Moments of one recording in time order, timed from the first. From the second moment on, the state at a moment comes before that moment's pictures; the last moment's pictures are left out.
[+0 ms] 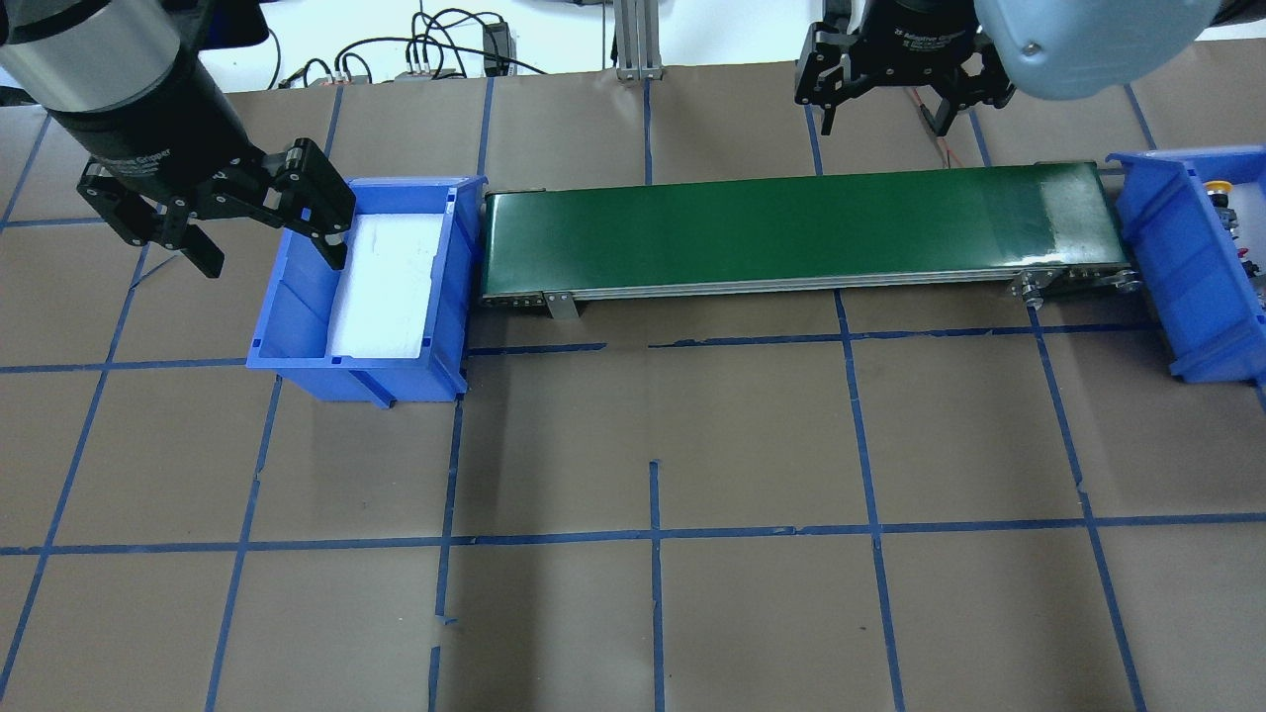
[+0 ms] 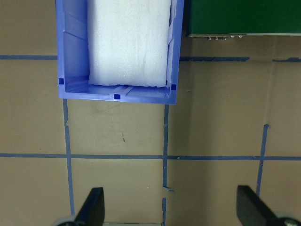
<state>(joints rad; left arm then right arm) -1.54 -1.50 -1.50 -1.77 1.58 0.01 1.69 -1.41 1.39 -1.69 -1.67 0.24</state>
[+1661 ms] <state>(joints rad) -1.54 -1.50 -1.50 -1.77 1.57 0.01 1.59 -1.41 1.41 -1.67 -1.66 0.21</state>
